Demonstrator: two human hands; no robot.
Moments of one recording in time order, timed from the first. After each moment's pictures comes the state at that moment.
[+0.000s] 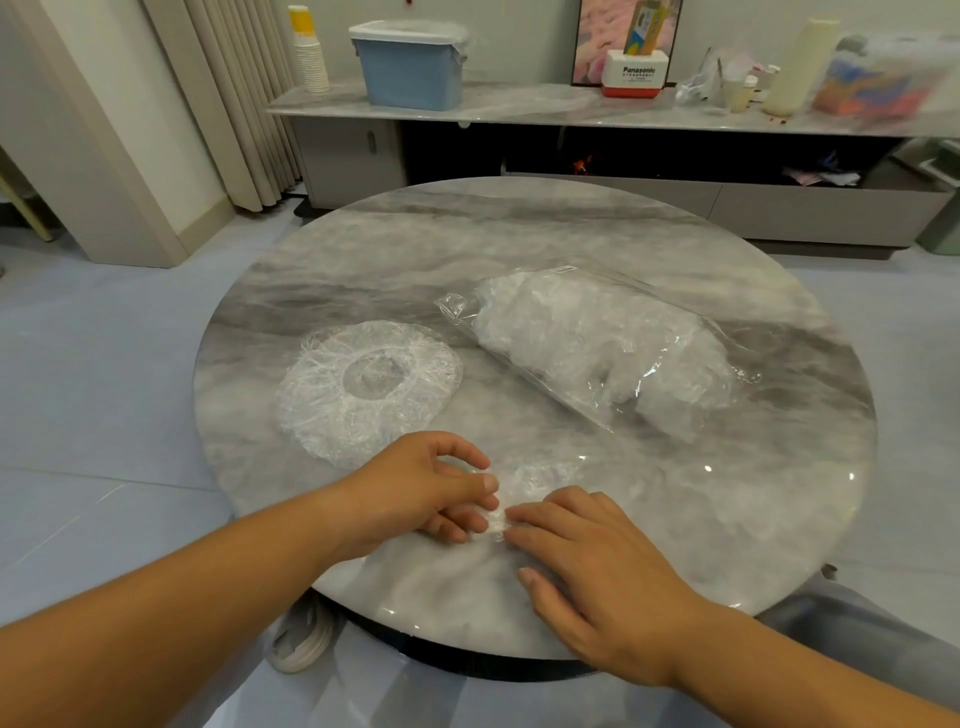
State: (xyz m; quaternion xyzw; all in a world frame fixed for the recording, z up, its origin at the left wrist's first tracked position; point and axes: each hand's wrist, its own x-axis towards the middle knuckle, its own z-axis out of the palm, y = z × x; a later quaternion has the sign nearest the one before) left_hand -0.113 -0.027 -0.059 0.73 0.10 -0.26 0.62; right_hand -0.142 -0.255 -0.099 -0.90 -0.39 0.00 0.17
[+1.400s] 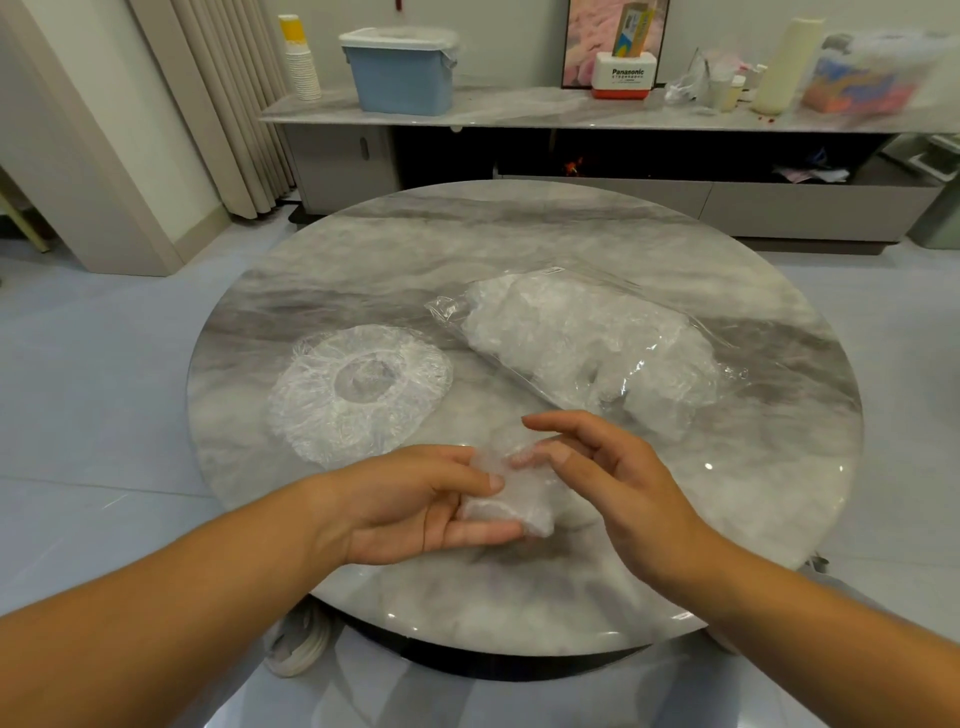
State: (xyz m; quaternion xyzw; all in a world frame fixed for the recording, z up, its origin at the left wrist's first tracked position) left_hand -0.117 -0.040 -0.038 0.48 0.10 -0.42 0.76; right_hand -0.117 -0.253 -0.053 -0.72 -0.17 0.11 0.66
